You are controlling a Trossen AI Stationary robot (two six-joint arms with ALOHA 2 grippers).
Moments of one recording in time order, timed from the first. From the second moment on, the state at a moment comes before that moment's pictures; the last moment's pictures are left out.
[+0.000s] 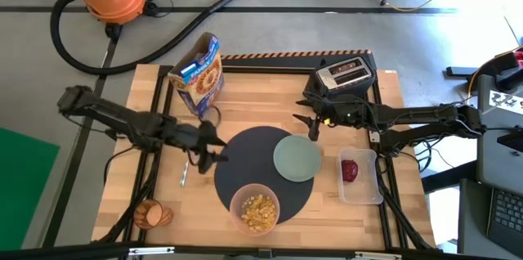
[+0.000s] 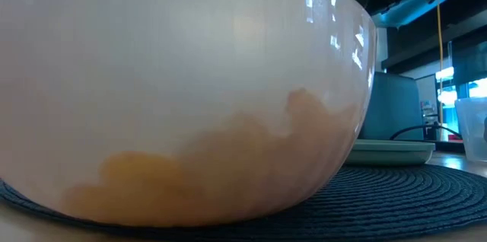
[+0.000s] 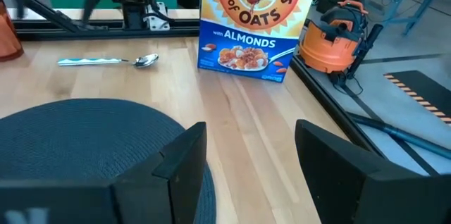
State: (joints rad) left arm -0.26 1.03 0.72 -0.31 -0.19 -0.55; right arm -0.10 1.07 0.66 0.09 0.17 -0.05
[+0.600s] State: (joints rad) left arm -0.39 1.49 0.84 0.01 -0.12 -0.39; right arm -0.10 1.03 0.66 0.04 0.15 0.11
